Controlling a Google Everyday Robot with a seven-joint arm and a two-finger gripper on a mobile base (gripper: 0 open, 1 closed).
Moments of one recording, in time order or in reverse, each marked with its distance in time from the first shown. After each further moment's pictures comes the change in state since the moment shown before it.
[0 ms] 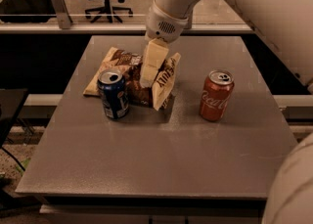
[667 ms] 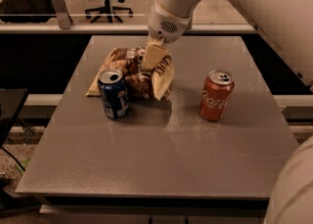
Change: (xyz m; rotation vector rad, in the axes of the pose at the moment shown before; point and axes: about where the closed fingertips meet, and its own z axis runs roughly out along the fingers) arm 0.002 0.001 -0.003 -0.002 0.003 0.002
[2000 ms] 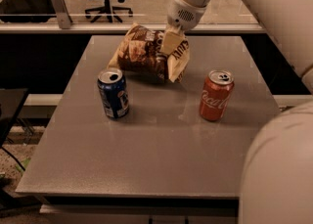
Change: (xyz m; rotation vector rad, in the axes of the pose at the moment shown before) arm 0.045 -0.059 -0.021 0.105 0.044 0.088
